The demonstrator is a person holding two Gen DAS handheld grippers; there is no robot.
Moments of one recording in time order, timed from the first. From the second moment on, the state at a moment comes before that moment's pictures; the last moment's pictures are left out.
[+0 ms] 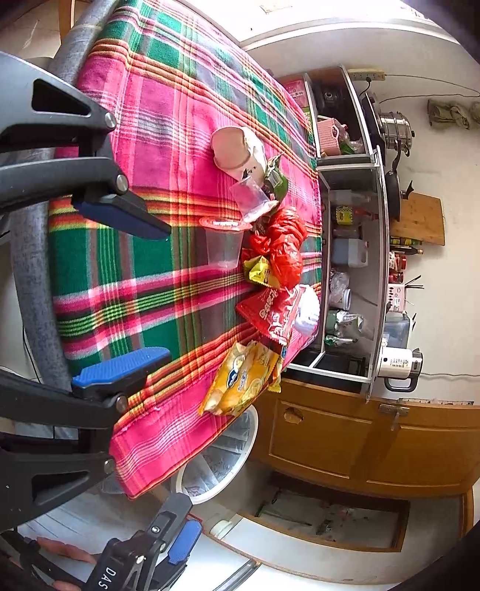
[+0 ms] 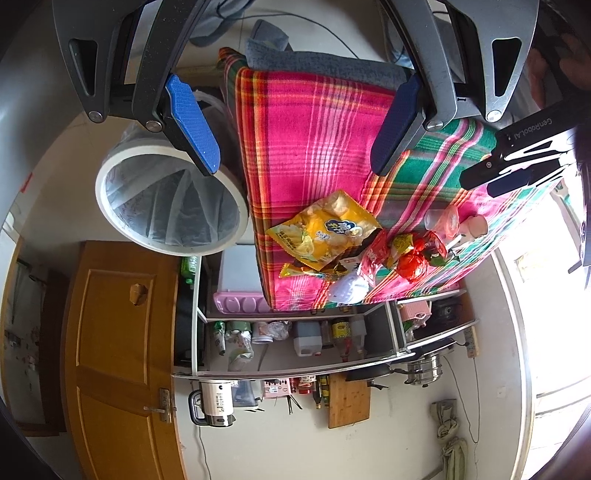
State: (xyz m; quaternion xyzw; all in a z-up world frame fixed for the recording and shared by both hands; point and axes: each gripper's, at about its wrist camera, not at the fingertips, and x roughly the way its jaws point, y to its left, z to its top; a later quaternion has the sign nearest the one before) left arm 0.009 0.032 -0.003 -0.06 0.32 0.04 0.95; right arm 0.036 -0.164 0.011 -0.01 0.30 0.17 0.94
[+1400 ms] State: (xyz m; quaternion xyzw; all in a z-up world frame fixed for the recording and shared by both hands) left arm 0.096 0.089 -0.015 -0.11 0.35 0.06 0.93; right arm 0.225 -0.110 -0.029 -0.07 0.43 0.29 0.85
